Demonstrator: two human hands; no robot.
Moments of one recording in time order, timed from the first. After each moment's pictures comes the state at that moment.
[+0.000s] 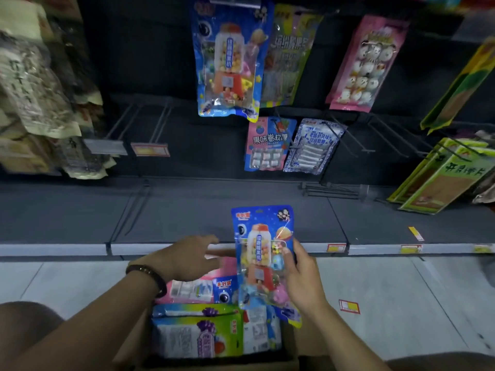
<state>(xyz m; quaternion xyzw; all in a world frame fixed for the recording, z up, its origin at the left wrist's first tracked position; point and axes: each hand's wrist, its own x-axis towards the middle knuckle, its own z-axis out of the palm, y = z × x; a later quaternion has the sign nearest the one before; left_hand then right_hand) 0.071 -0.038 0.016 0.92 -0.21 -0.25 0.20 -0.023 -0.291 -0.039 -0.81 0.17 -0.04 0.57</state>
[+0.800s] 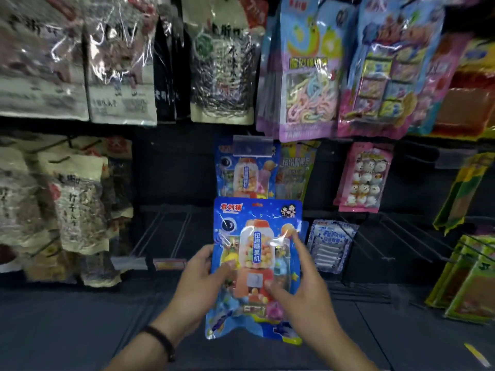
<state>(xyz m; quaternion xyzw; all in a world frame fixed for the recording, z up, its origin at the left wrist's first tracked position) 0.140 -0.052 0.140 0.68 -0.06 -0.04 0.73 0.089 -0.255 0.128 -0.77 -0.04 -0.16 0.62</state>
